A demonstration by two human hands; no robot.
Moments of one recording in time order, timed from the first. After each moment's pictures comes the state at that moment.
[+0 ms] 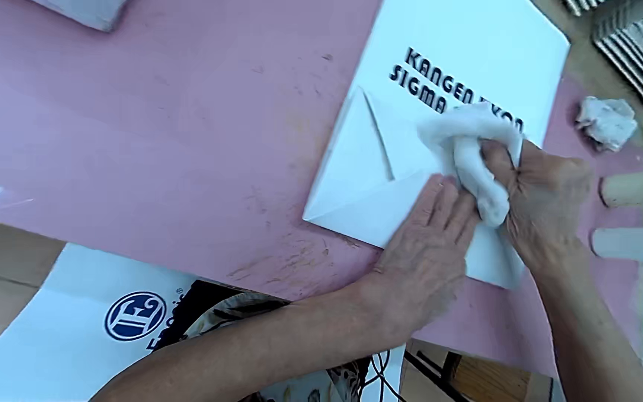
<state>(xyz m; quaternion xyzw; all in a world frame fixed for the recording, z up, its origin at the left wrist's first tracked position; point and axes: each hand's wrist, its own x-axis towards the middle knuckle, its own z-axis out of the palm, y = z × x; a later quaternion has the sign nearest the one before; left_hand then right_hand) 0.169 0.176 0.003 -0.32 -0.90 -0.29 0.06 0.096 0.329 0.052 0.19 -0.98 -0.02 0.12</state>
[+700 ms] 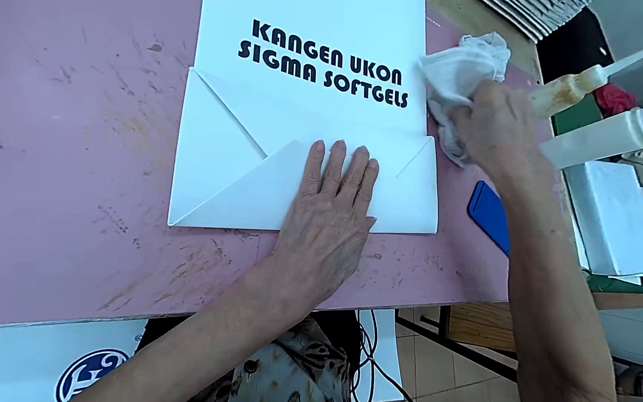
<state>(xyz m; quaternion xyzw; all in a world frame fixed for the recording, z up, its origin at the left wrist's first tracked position) 0.162 0.166 0.001 -0.35 -0.91 -0.20 0.08 0.078 0.384 0.092 -0.08 -1.00 -0.05 0.00</state>
